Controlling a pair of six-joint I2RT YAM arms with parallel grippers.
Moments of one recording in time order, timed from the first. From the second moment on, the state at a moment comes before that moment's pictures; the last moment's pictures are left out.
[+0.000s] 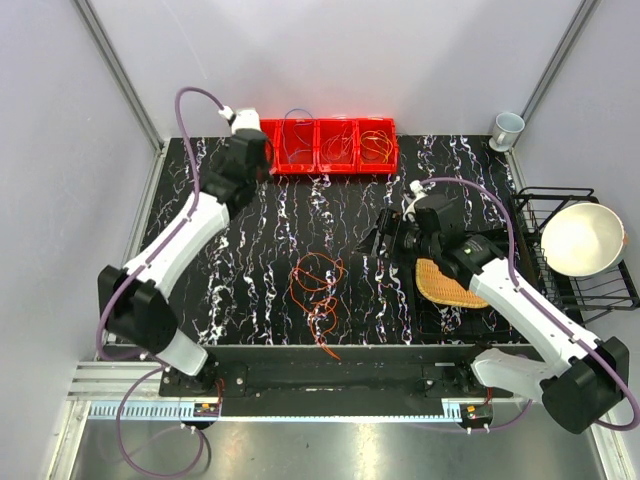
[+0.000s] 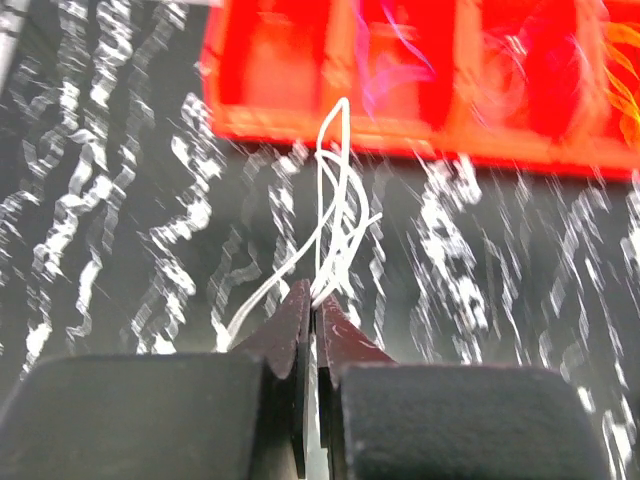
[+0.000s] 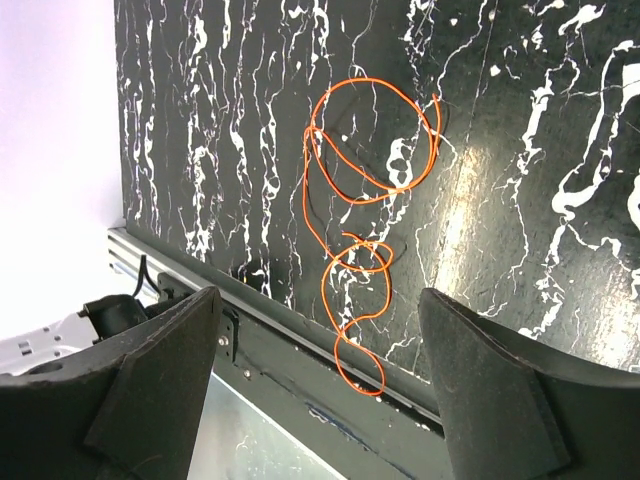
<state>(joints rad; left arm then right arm) -0.46 1.51 1.40 -0.42 -0.45 -0.31 0.54 1.11 0.96 -0.49 -0.26 0.75</state>
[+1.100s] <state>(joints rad) -0.15 2.27 1.85 0.12 -0.08 -0.30 0.54 1.34 0.89 -0.39 -0.30 0.67</state>
